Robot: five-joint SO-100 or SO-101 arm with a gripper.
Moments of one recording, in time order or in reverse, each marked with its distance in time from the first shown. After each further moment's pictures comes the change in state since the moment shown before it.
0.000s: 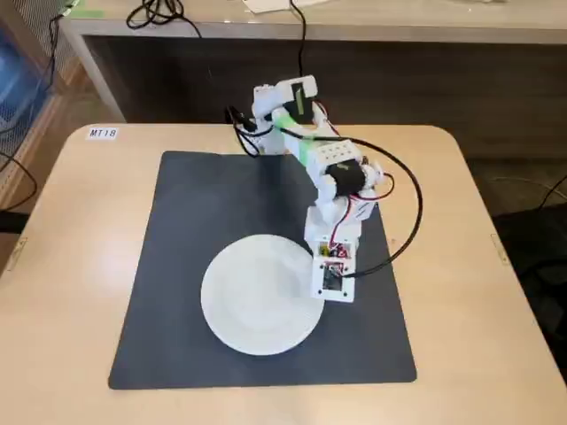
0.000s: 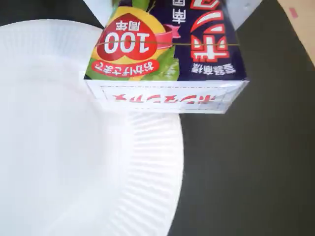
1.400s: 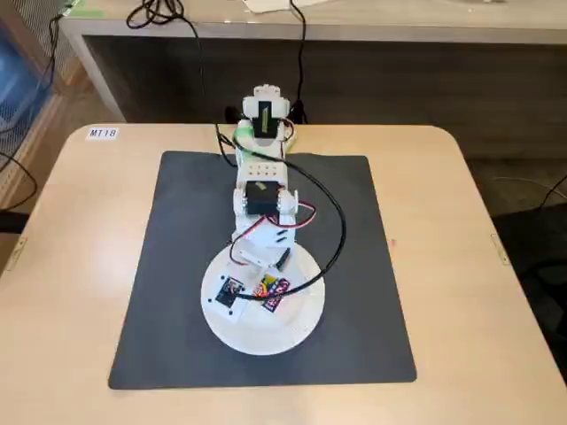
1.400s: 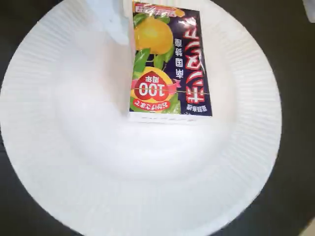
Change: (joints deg) arm 16.0 -3.7 -9.8 0.0 7.0
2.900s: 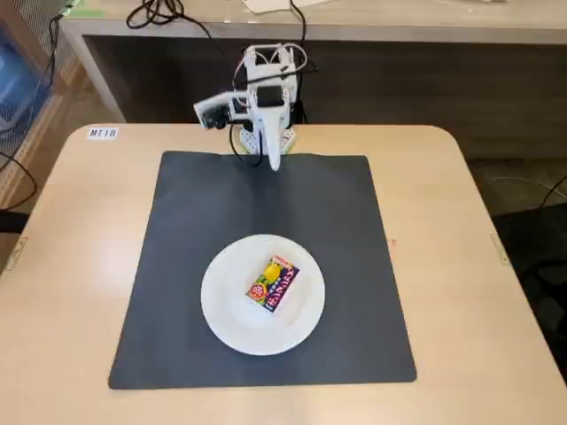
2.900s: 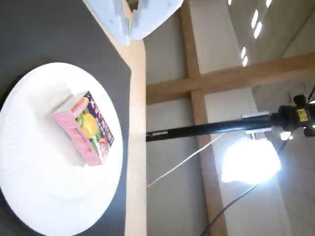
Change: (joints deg) arm -3.5 145.7 140.8 -51.4 57.9
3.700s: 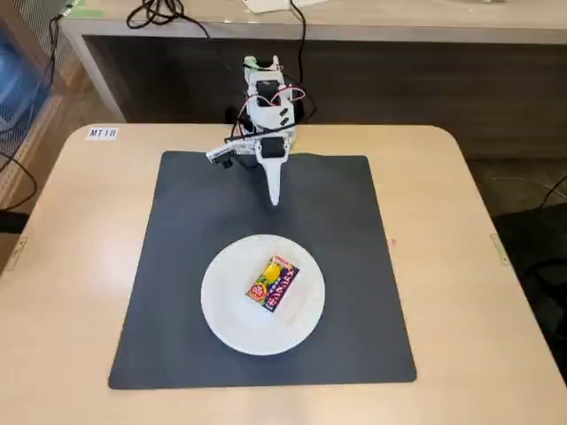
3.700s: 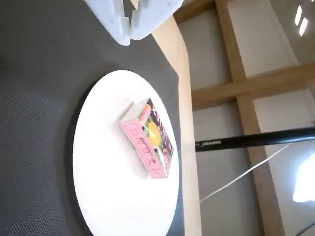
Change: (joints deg) arm -1.9 0.3 12.3 1.1 -2.5
